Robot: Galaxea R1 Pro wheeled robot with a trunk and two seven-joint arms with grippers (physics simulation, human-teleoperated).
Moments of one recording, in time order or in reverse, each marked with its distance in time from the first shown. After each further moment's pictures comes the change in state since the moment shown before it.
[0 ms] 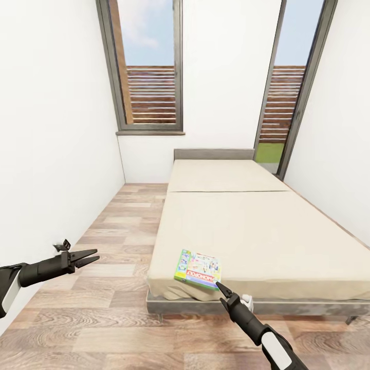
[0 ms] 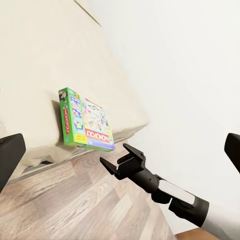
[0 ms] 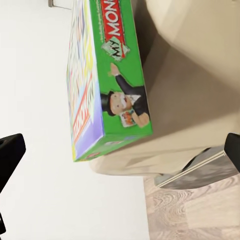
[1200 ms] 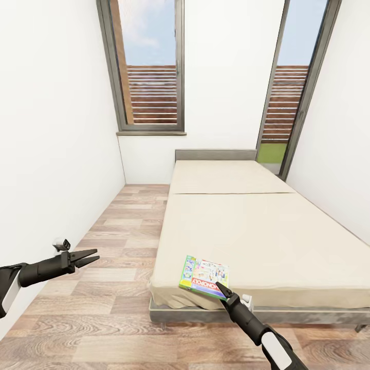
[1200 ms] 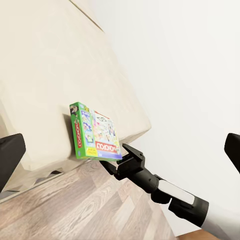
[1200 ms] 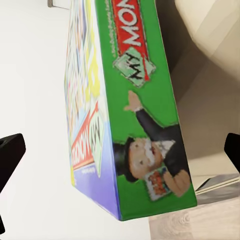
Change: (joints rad) left arm 0.000 -0.001 0.001 0.000 0.000 -0.003 -0.003; right arm 0.000 0.000 0.000 0.001 0.000 -0.002 -0.001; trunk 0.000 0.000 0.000
